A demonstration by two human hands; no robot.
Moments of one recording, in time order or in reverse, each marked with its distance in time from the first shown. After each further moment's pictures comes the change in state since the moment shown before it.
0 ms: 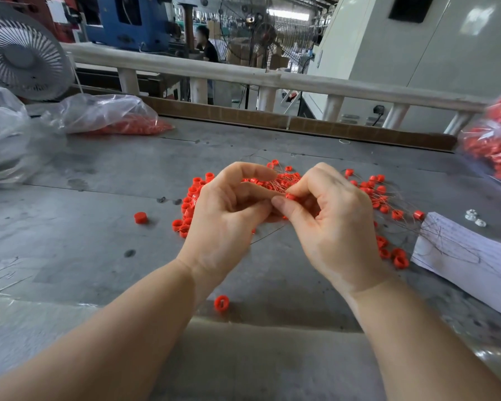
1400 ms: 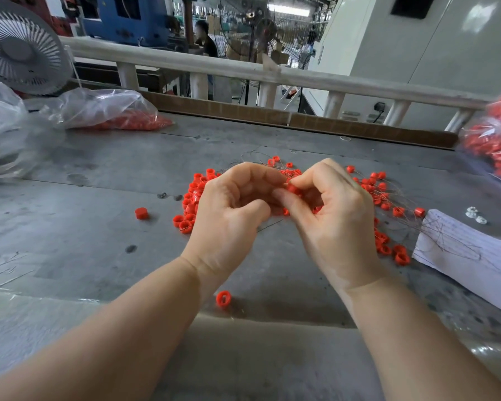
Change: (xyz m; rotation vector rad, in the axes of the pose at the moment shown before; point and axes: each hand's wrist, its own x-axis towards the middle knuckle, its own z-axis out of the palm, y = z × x) left_hand 0.001 -0.001 0.005 0.013 0.066 -0.011; right_hand -0.003 0.001 0.006 0.003 0.070 0.027
